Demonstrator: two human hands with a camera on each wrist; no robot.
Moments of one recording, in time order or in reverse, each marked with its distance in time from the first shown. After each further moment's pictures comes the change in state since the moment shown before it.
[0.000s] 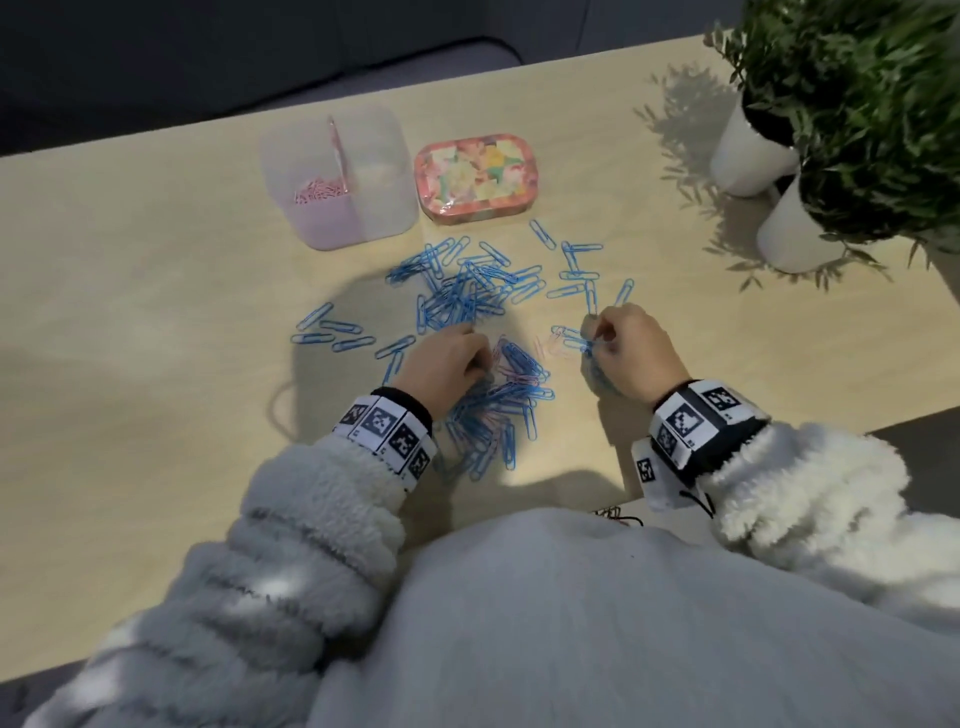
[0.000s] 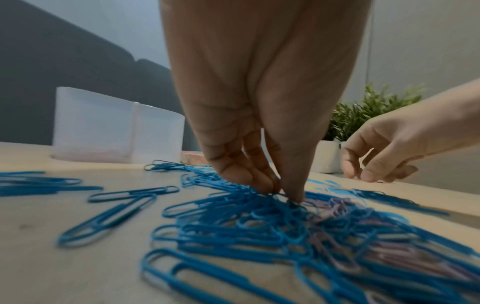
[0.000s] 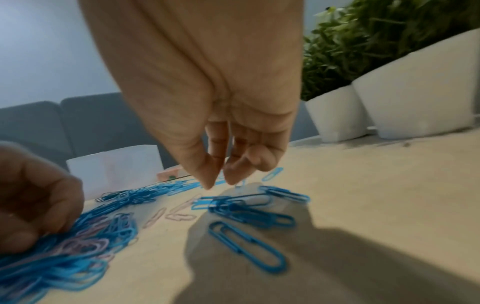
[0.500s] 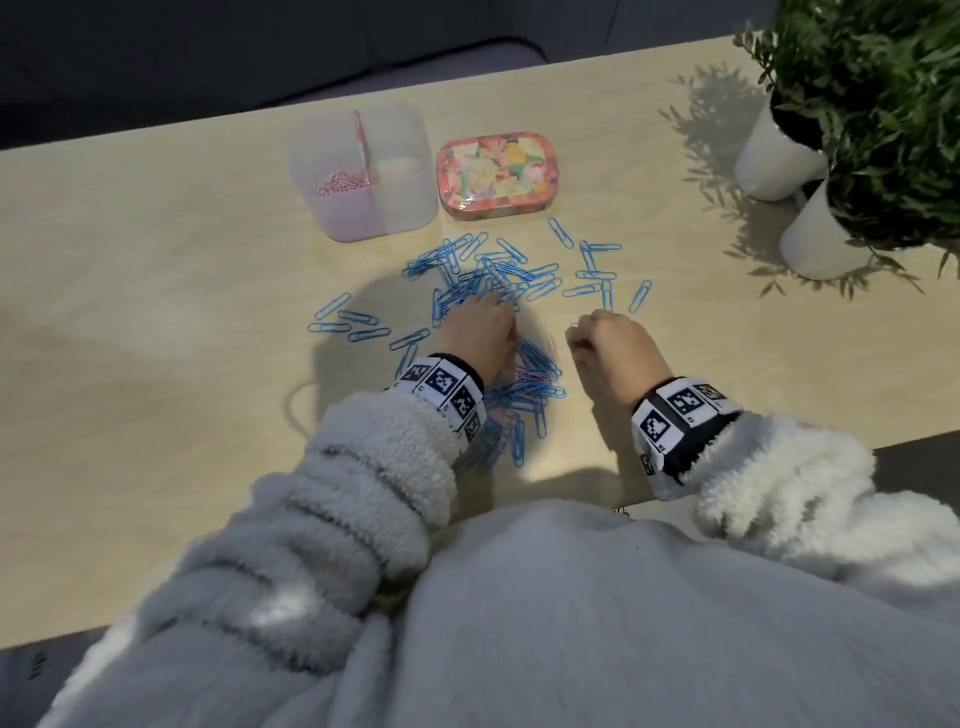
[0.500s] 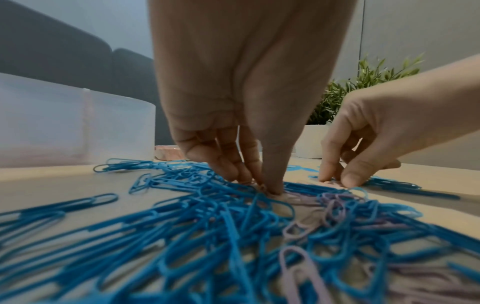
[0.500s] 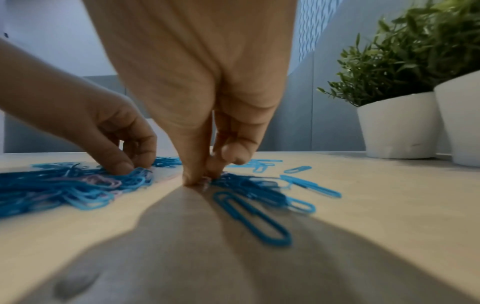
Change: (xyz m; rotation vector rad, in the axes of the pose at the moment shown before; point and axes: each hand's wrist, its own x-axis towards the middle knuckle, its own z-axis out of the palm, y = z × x) left_hand 0.031 0.021 0.001 0.244 0.015 -0.131; right_hand 0.012 -0.014 0.019 -0.292 -0.085 -0.232
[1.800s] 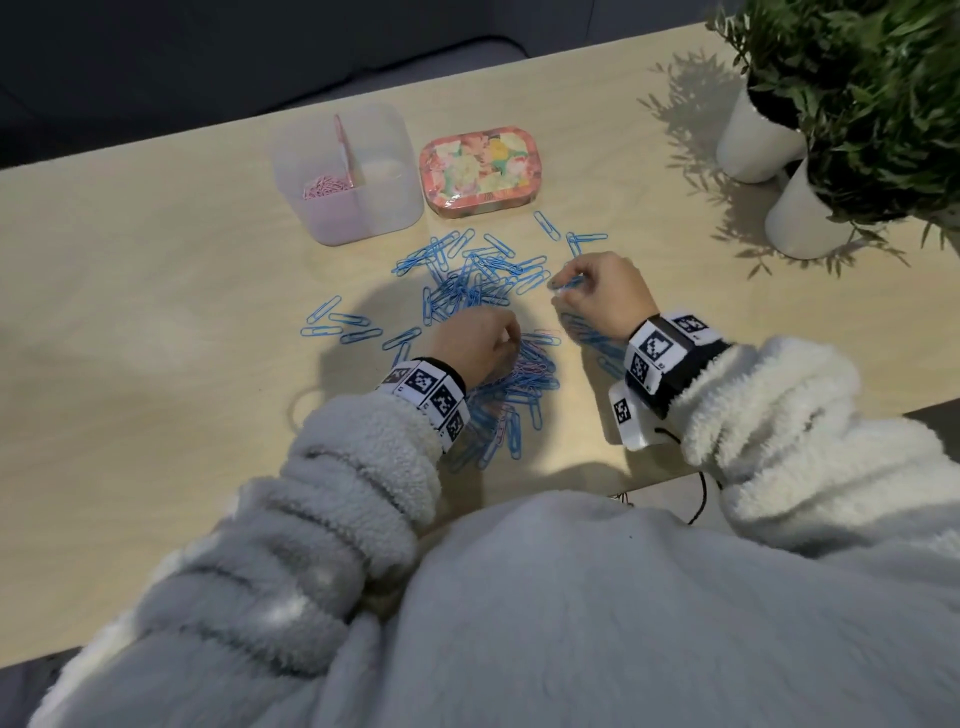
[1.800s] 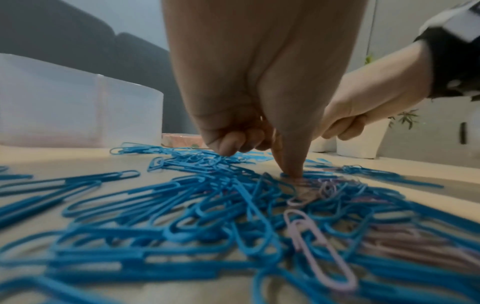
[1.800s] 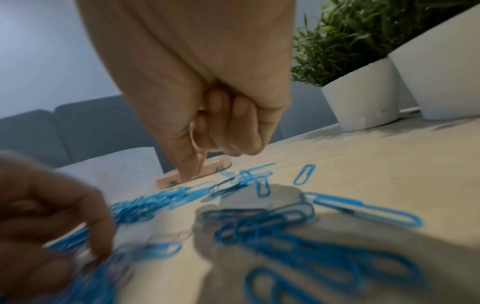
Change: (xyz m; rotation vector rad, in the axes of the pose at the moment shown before) left_hand -0.012 -0.001 -0.001 -0.196 -0.012 0.085; right_hand 0.033 0.006 -0.022 0.437 0.137 0.223
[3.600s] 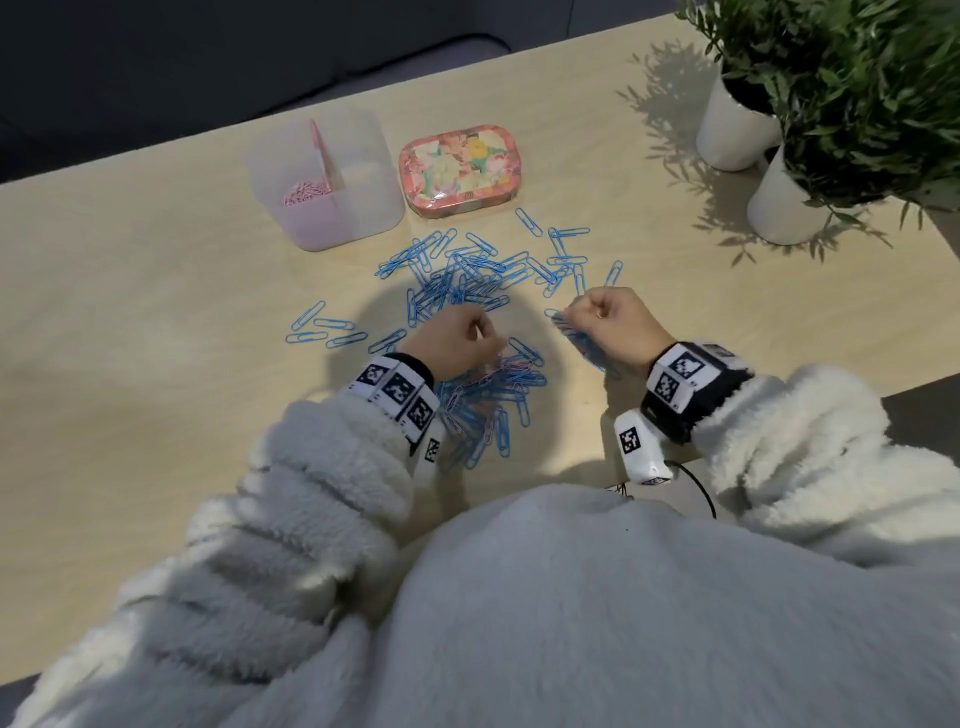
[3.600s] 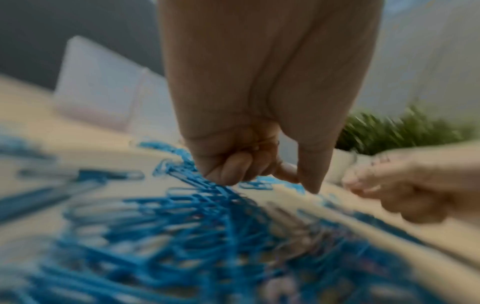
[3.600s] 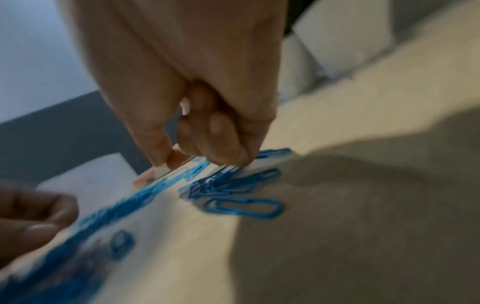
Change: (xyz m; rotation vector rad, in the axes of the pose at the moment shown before) left_hand 0.000 -0.006 -0.004 -0.338 -0.080 -0.132; right_hand -0.028 0.037 0.006 0.478 -0.064 0.142
